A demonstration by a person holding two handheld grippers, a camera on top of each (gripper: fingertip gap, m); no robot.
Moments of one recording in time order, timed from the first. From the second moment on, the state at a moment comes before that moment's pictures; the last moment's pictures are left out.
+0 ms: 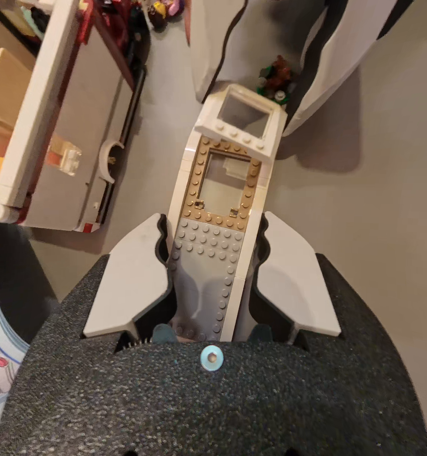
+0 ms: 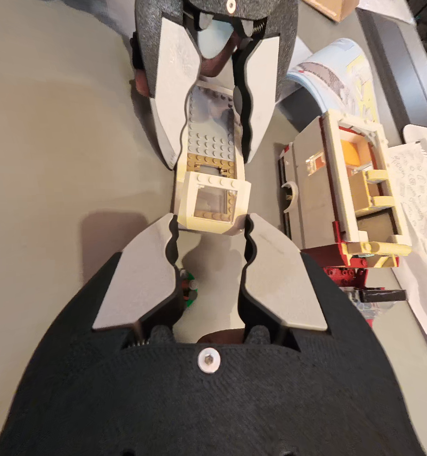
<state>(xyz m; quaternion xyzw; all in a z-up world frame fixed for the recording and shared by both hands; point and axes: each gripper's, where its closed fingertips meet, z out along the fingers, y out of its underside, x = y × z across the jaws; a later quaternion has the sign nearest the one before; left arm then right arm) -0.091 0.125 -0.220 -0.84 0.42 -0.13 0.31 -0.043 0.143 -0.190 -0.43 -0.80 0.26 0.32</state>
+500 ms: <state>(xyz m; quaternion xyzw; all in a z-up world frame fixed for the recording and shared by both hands) -0.075 0.112 -0.219 -0.83 0.45 -0.14 0.31 -0.040 0.121 -0.204 -0.44 -0.81 0.30 0.25</state>
